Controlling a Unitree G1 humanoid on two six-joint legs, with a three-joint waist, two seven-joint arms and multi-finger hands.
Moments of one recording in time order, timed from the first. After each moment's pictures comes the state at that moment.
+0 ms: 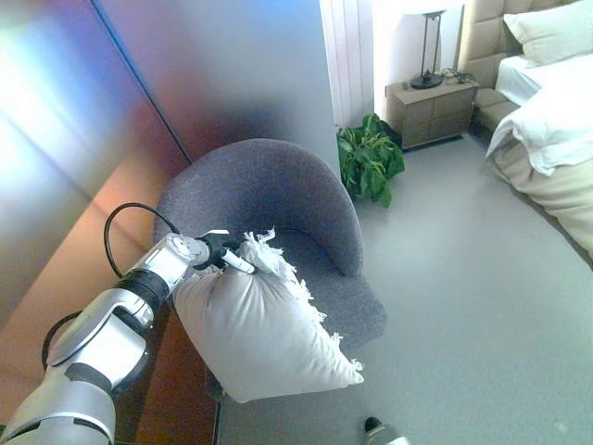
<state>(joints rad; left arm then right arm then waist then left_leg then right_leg) -0.89 0.63 -0.73 0.87 -0.22 0.31 -0.42 0.02 -0.44 -0.01 1.35 0.38 0.40 0.22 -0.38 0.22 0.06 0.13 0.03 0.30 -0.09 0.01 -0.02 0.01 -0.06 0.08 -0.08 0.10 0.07</state>
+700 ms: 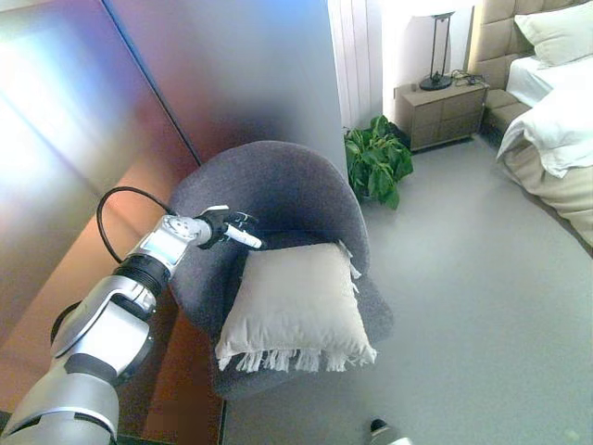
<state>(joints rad) -0.95 0.65 -0.64 0.87 -0.27 0.31 -0.40 0.03 -0.42 0.00 1.35 0.38 0.36 0.23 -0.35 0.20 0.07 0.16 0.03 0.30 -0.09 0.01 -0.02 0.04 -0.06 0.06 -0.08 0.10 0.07</state>
